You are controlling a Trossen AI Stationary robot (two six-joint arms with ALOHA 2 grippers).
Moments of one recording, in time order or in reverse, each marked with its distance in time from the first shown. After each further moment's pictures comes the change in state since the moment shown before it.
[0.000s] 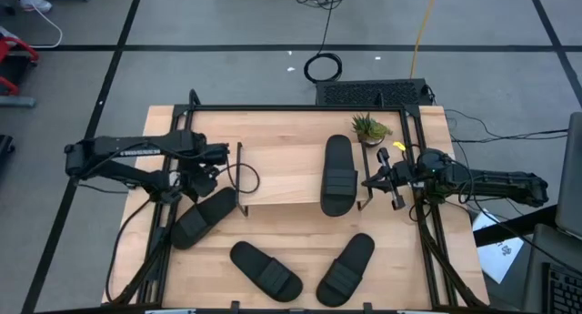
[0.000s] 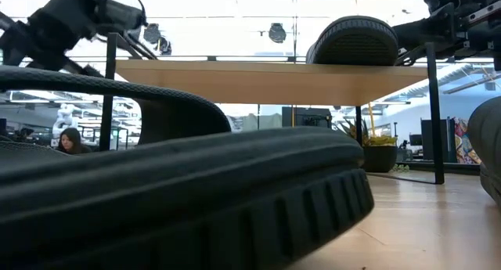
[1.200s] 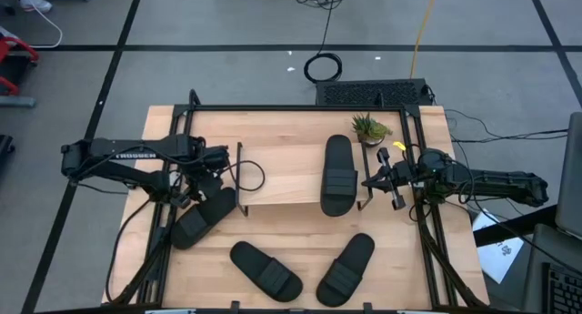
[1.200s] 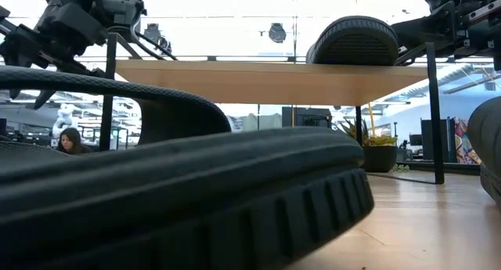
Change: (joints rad) left arm -0.060 -0.054 -0.045 0.213 -0.053 -0.216; right arm 0.000 0.000 0.000 0.012 -0.003 0.003
